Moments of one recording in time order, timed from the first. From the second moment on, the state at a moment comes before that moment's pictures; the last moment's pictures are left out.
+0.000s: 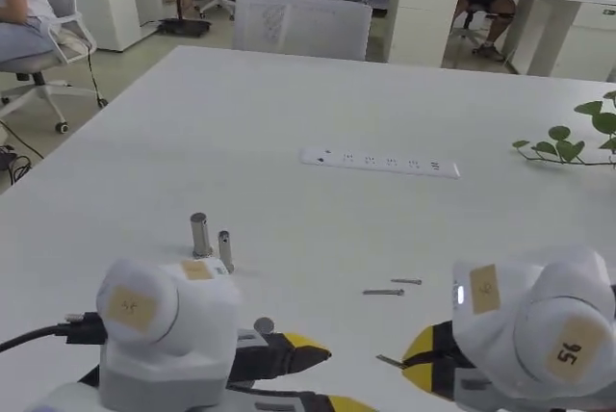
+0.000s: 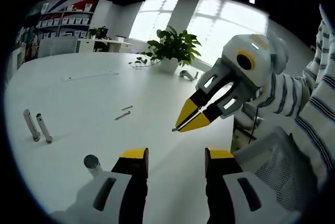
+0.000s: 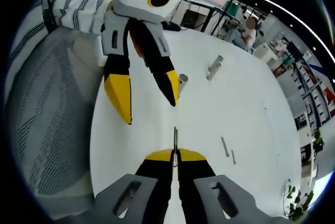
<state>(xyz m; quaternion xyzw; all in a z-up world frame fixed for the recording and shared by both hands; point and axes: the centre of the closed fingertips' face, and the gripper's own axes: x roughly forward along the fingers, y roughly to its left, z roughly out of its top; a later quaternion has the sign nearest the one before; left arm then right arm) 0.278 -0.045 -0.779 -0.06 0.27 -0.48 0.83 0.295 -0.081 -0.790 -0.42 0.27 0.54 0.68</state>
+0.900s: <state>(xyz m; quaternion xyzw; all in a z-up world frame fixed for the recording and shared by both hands) 0.276 -0.052 -0.781 -0.11 0.30 -0.47 0.82 0.274 -0.065 -0.795 -0.43 0.24 0.54 0.68</state>
